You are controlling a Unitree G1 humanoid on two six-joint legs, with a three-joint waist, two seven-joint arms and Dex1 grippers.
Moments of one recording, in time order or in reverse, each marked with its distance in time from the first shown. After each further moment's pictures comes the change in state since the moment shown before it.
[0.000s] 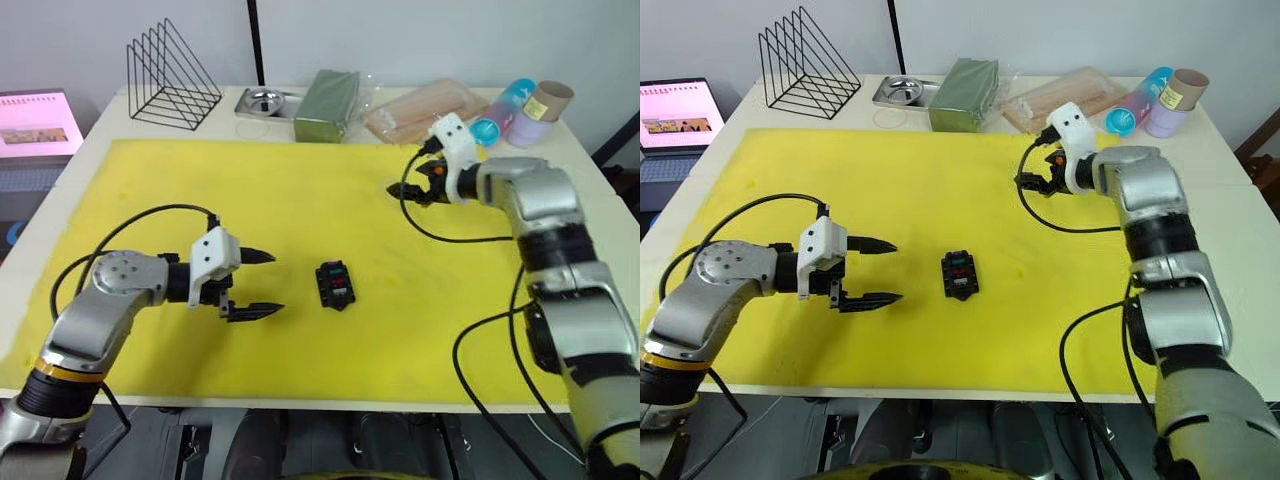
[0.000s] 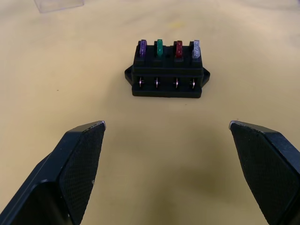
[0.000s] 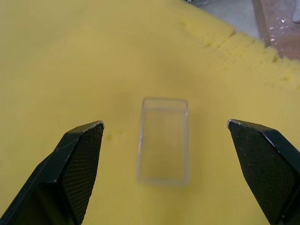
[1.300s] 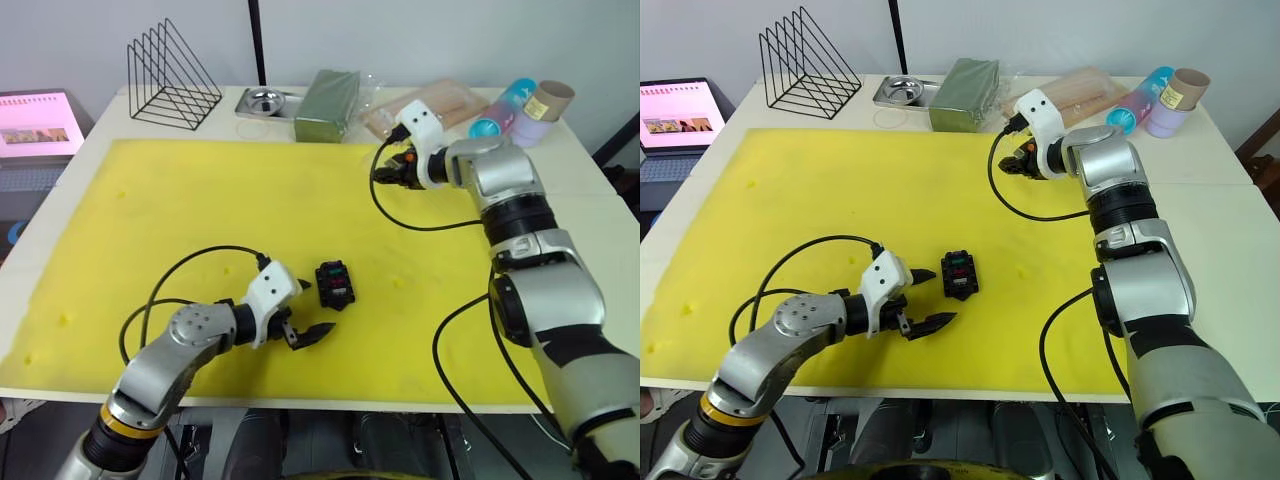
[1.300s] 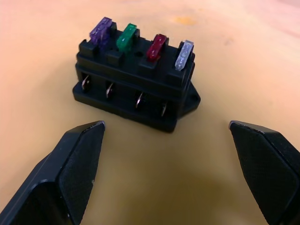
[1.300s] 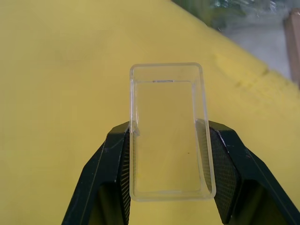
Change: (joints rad) left arm 0.150 -0.303 -0.192 -0.263 0.066 0.319 0.500; right arm -0.046 0.104 -0.022 -0.085 -0.126 0.069 0.052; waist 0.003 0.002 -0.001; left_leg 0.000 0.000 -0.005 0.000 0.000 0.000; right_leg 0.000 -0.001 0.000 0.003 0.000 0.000
